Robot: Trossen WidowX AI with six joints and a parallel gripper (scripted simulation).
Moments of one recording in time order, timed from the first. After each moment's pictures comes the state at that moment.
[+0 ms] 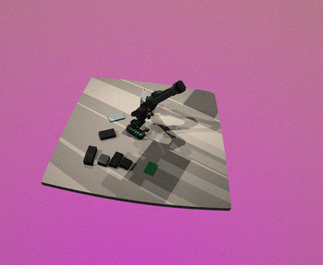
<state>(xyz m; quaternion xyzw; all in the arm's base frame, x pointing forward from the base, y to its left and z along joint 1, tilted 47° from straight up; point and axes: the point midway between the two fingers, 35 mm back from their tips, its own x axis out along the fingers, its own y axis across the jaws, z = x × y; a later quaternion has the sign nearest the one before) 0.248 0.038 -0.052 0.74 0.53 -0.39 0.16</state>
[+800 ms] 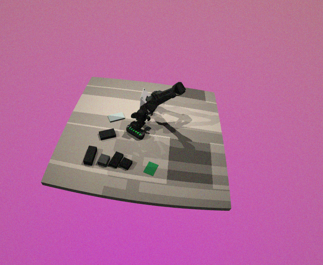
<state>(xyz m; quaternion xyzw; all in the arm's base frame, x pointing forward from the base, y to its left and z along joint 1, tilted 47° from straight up) 0.244 0.053 -0.066 0.74 0.53 -0.39 0.16</state>
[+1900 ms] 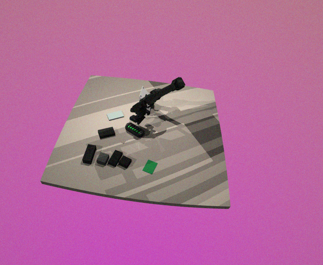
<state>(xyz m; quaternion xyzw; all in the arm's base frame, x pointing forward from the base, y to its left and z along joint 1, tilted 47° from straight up) 0.247 0.022 -0.035 0.74 0.53 -0.39 0.15</state>
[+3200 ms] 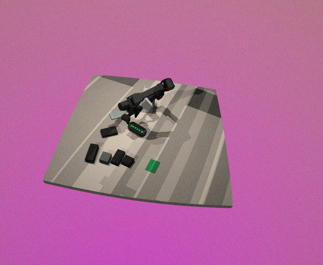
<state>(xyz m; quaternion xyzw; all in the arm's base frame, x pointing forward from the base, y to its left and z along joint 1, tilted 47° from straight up) 0.273 -0.048 -0.068 0.68 0.60 -0.40 0.12</state>
